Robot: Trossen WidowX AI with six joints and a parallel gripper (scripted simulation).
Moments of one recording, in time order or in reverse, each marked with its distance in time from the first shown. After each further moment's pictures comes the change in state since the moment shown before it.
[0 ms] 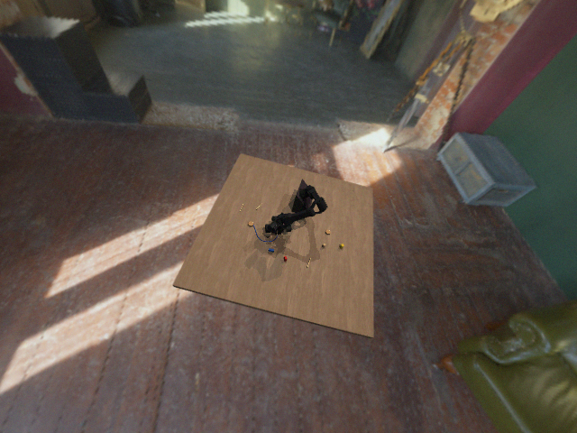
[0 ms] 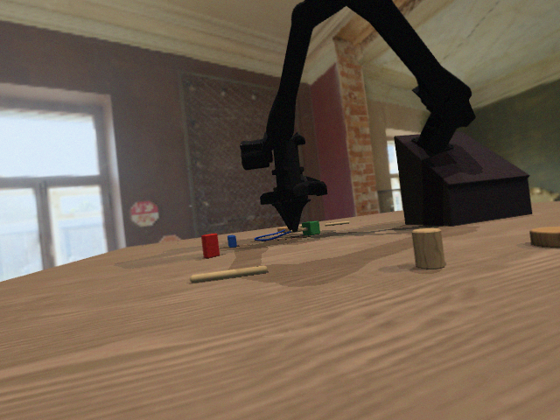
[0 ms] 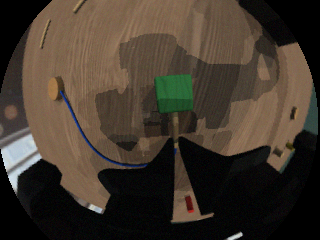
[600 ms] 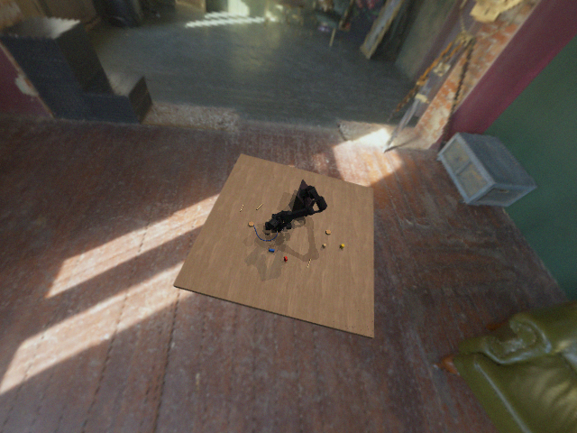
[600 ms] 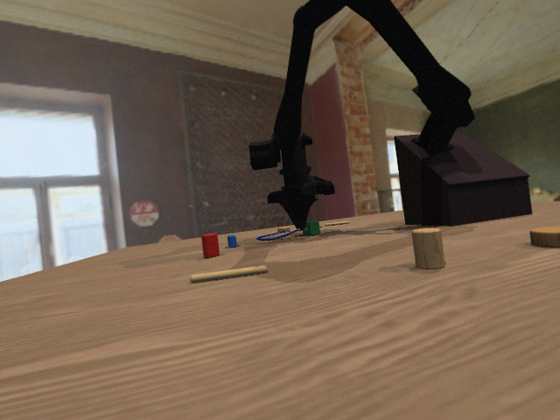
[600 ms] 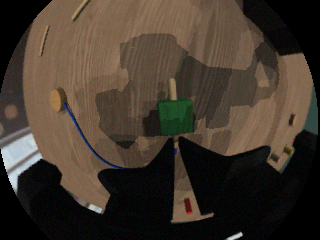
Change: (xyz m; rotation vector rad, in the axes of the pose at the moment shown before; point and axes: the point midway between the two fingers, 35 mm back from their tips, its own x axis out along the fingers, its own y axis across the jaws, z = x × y) arm -0.001 0.000 0.022 -0.001 0.002 0.003
